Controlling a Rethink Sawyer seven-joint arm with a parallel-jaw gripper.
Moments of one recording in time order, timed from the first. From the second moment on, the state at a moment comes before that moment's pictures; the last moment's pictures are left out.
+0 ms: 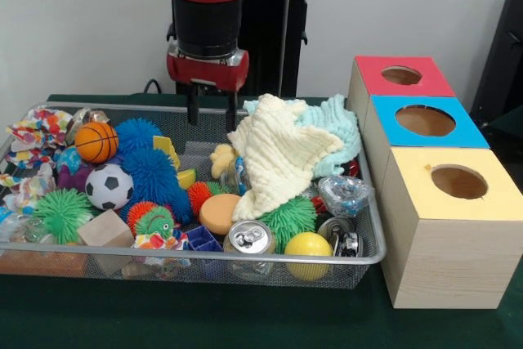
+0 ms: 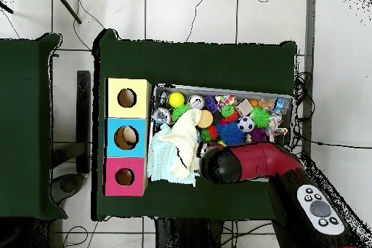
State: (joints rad) arm -0.67 -0.70 0.39 1.87 -0.64 0.51 2.20
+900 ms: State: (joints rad) arm -0.51 -0.57 0.21 1.87 -0.64 0.29 2.20
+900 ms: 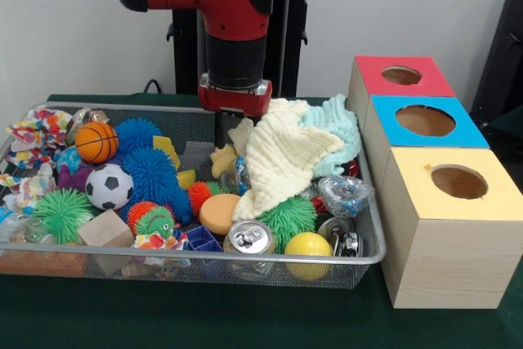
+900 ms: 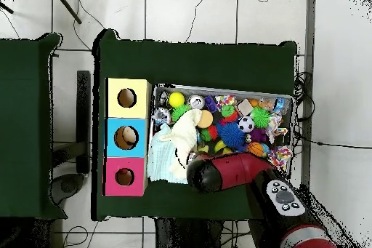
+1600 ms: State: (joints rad) arm -0.54 -0.55 0.17 1.81 -0.64 0.28 2.20
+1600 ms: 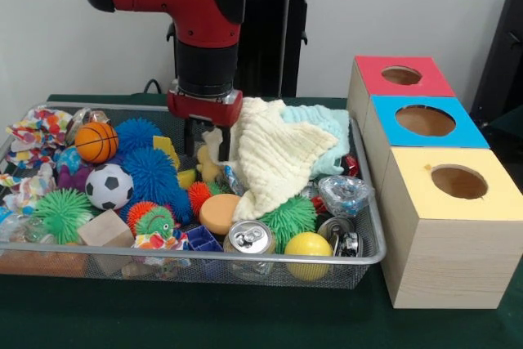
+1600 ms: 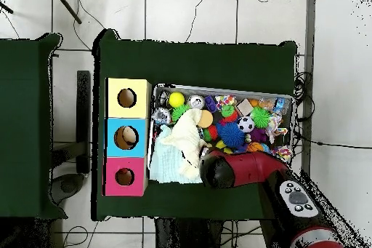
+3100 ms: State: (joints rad) arm -0.40 -0.59 0.04 1.80 -0.57 0.28 2.20
